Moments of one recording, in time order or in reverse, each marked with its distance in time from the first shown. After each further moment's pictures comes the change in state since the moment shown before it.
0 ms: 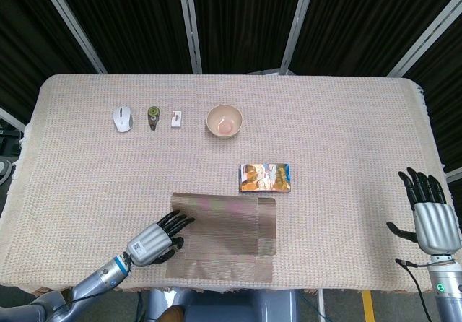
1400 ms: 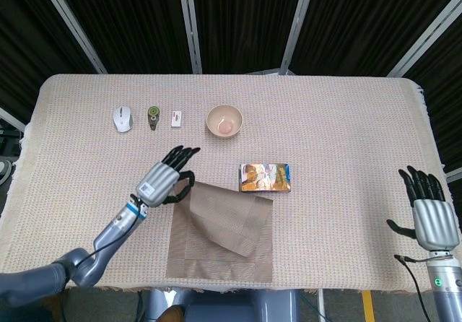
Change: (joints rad) left arm -0.215 0.062 -0.376 -0.154 -0.289 -0.152 -0.018; right arm 0.018 -0.013 0.015 0.009 0.050 -0.042 -0.021
